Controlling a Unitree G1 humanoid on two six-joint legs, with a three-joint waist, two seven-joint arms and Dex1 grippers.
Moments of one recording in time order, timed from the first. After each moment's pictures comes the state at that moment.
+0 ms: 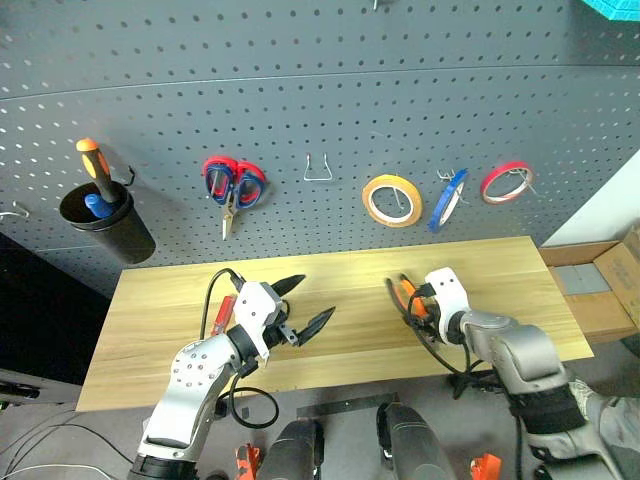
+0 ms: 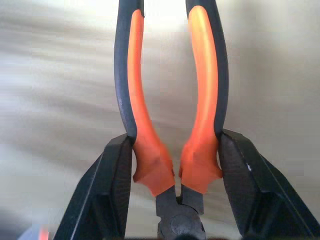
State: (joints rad) left arm 0.01 0.31 -0.03 -0.25 -0.25 0.04 -0.65; right arm -0.29 -0.43 0.14 -0.34 0.34 1.01 0.48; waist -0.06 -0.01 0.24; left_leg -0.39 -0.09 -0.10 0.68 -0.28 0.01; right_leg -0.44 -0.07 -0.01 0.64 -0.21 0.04
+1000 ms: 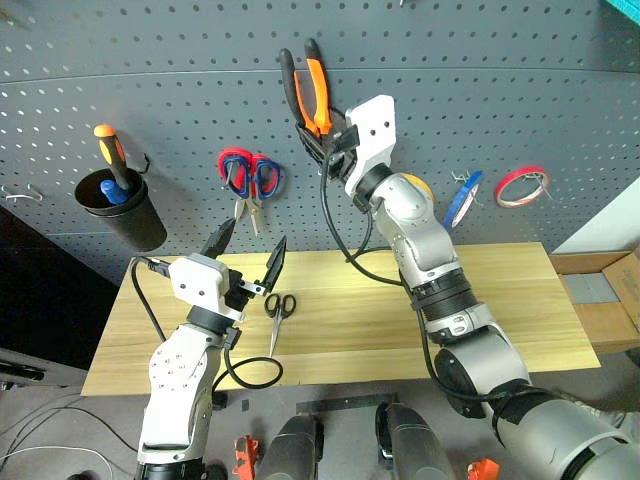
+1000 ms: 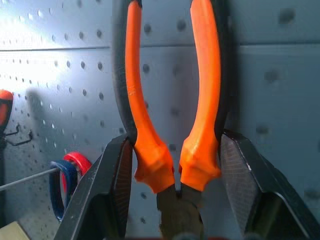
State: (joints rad) left arm 0.01 0.24 0.10 -0.37 -0.19 -0.08 -0.33; right arm -1.03 0.05 0.10 0.50 0.14 -0.03 0.30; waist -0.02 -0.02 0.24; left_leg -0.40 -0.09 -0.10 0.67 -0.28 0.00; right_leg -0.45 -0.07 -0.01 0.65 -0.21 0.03
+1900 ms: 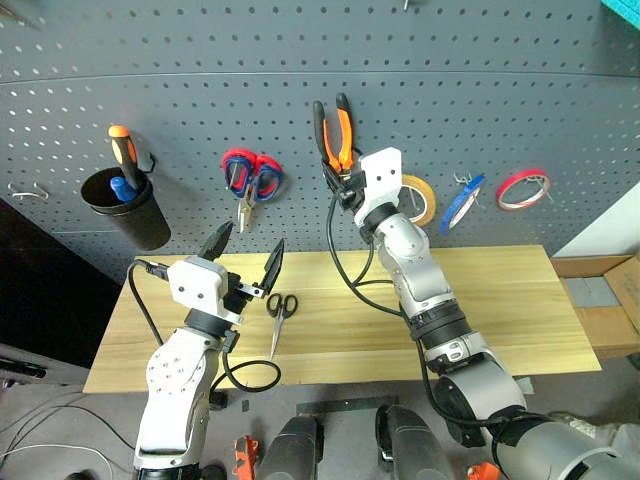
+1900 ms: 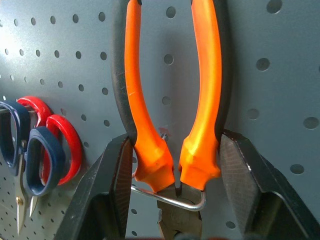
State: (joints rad) left arm 0.01 0.25 0.09 -0.38 -0.19 -0.07 -0.32; right arm -0.84 0.07 0.10 0.47 0.02 -0.10 0.16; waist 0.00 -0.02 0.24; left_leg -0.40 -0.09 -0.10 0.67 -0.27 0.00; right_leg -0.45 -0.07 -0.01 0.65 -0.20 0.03
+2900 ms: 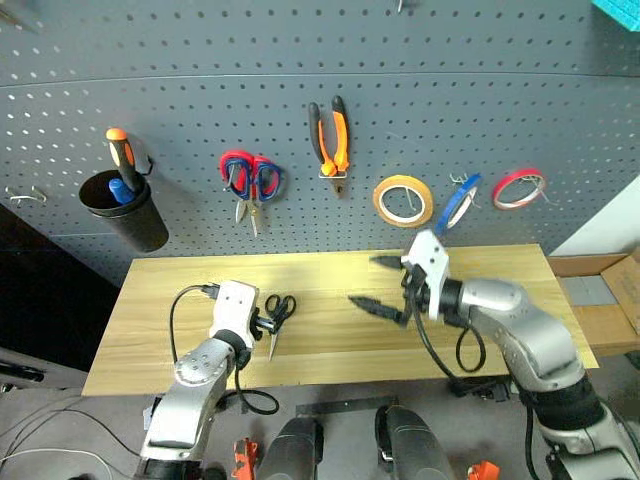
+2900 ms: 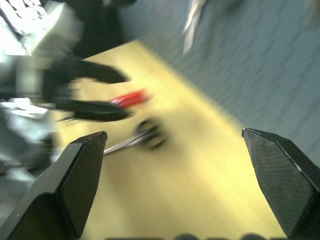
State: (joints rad) left arm -0.01 0.30 -0.02 -0.20 -0.08 0.52 -0.24; right arm -0.32 -0.45 0.22 -0.35 0.33 0.70 0.75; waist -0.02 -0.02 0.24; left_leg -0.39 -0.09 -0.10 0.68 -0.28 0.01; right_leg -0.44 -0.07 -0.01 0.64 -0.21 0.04
